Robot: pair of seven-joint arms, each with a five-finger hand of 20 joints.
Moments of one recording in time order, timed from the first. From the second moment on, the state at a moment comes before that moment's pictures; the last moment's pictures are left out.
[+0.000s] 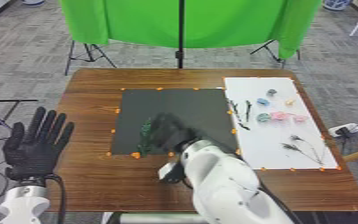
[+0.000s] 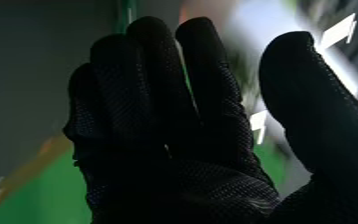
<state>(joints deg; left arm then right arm) 129.8 -62.3 -99.6 -122.6 -4.0 4.1 22.9 -88.1 -73.9 50.5 -122.1 -119.5 -9.0 37.9</state>
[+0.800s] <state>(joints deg) 130.3 -63.0 -100.2 -123.1 -3.9 3.2 25.5 -113.8 -53.4 94.4 -125.8 -133.9 -3.9 46.1</state>
